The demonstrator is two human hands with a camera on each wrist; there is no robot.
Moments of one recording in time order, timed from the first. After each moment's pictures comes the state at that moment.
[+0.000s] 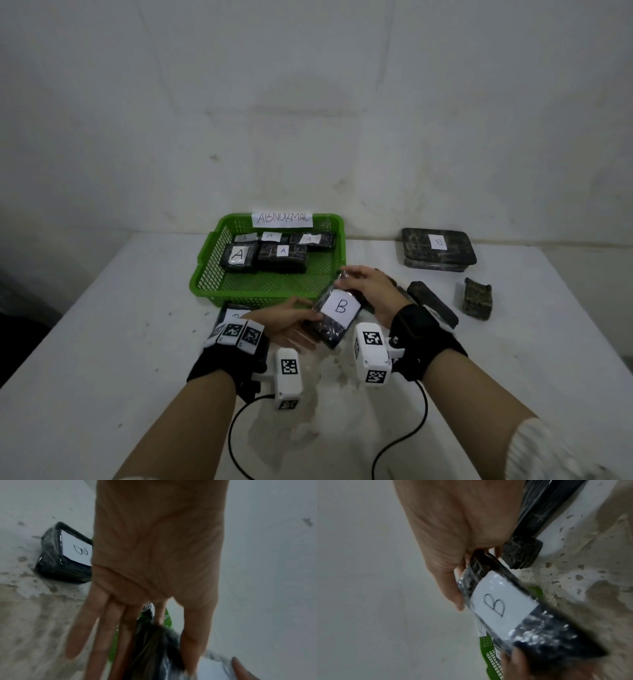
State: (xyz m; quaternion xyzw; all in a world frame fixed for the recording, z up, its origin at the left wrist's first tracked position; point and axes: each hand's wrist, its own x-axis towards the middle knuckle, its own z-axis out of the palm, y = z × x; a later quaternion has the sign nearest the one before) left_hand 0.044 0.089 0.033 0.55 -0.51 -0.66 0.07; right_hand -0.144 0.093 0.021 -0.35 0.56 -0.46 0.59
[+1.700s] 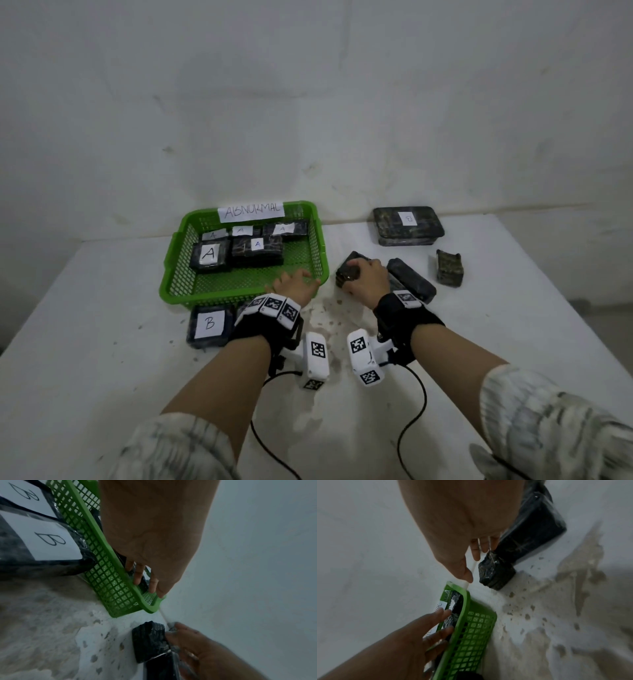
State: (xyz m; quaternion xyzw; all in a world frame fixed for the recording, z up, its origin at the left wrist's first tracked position) left_hand -0.003 0.054 0.002 0.63 -0.71 -0.31 -0.02; right_hand -0.157 0.093 -0.016 -0.49 0.80 -0.22 0.26
